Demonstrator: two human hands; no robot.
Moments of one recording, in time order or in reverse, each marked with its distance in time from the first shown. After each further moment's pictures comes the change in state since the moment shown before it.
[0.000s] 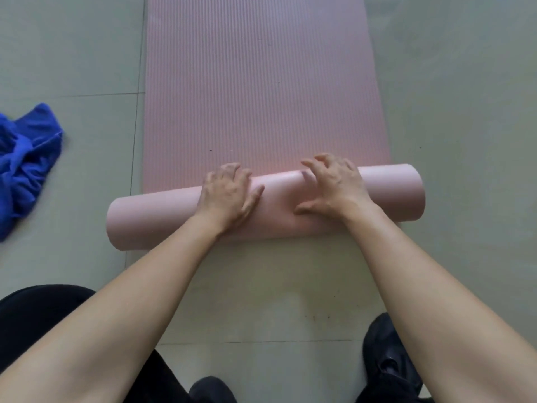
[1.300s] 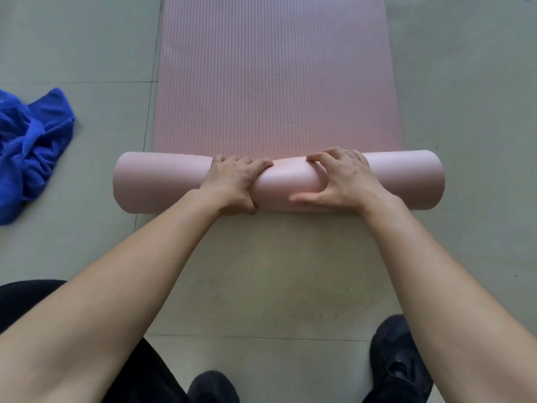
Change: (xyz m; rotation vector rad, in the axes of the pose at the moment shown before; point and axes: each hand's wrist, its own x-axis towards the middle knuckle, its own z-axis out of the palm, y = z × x) left_hand 0.007 -0.006 -0.035 0.128 -0.221 0.104; right_hand -0.006 -0.020 -0.019 0.088 -0.099 -0.015
